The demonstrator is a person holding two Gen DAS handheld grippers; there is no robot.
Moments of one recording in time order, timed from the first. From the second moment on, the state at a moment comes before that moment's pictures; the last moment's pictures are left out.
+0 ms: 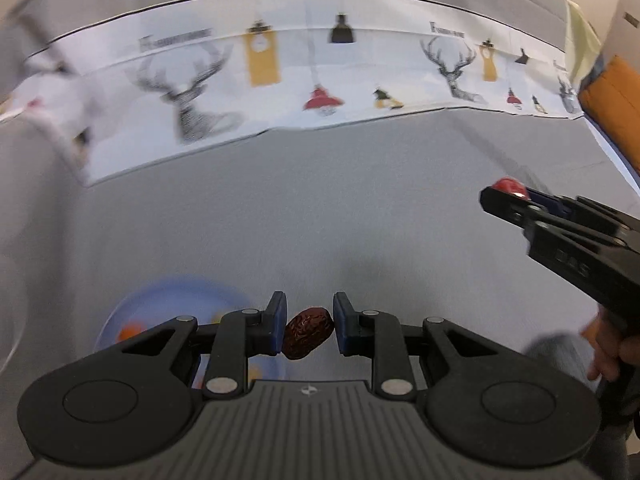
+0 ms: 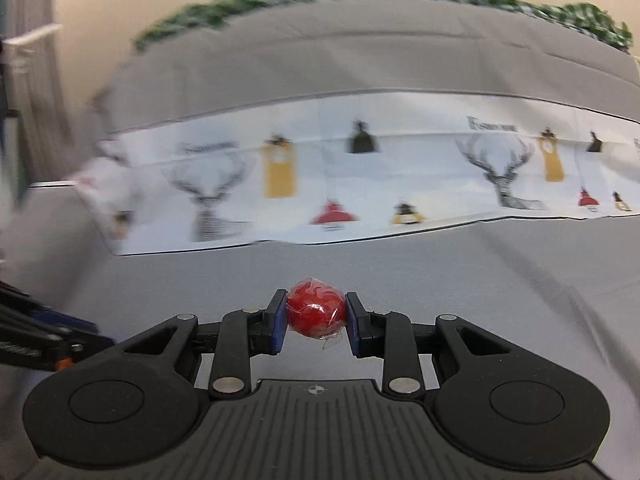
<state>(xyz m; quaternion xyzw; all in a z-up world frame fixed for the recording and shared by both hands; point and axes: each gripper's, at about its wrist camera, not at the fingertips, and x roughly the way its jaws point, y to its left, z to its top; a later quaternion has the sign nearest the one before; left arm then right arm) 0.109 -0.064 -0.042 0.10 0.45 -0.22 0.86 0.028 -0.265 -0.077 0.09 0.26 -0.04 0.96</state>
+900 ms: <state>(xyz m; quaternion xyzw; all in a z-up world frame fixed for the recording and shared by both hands) -0.084 0.088 0.008 0.04 0.43 -0.12 0.89 -0.164 -0.101 -0.002 0.00 0.27 0.10 0.96</state>
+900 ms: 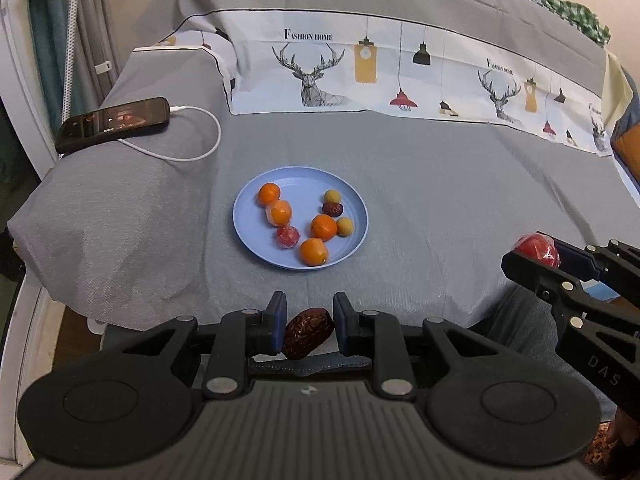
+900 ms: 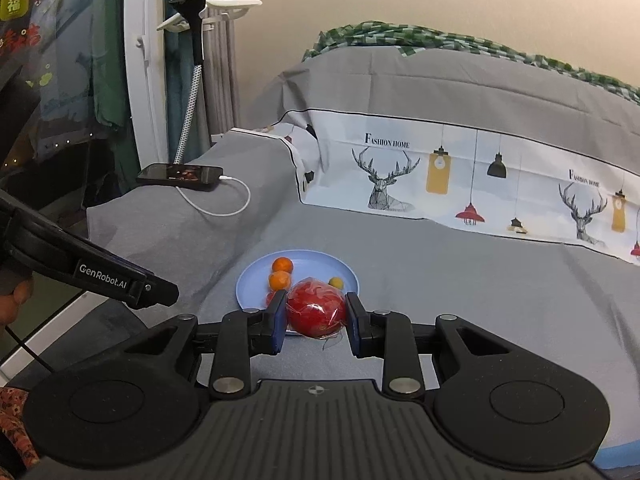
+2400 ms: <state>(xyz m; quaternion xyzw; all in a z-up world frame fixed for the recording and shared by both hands) 0.166 0.045 -0.092 0.07 0.50 -0.10 0.86 0.072 -0.078 -0.107 -0.02 0.38 0.12 0.92</state>
